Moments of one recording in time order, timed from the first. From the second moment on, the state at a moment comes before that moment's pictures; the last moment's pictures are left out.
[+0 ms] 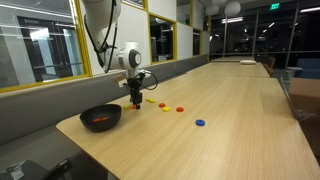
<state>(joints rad) 0.25 0.74 0.04 -1.72 -0.03 2.46 0.90</state>
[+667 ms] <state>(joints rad) 0.25 0.70 0.03 -1.71 -0.03 2.36 0.89</state>
